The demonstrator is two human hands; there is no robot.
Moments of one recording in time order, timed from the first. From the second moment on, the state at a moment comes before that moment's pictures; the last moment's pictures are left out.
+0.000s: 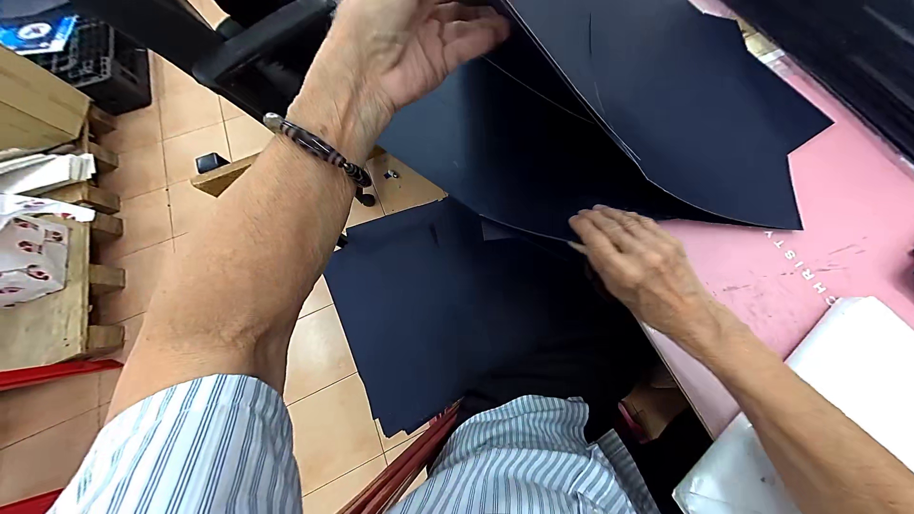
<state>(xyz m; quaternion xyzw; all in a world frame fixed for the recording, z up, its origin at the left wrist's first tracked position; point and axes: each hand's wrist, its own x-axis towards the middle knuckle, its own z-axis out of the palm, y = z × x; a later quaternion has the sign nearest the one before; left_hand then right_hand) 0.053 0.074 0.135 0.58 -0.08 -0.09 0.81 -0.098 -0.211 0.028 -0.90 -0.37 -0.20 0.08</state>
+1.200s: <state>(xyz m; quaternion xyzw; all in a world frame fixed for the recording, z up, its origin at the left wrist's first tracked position) 0.008 0.003 0.100 0.86 -0.35 0.36 0.13 -0.087 -0.299 0.101 -0.91 -0.29 -0.25 0.15</state>
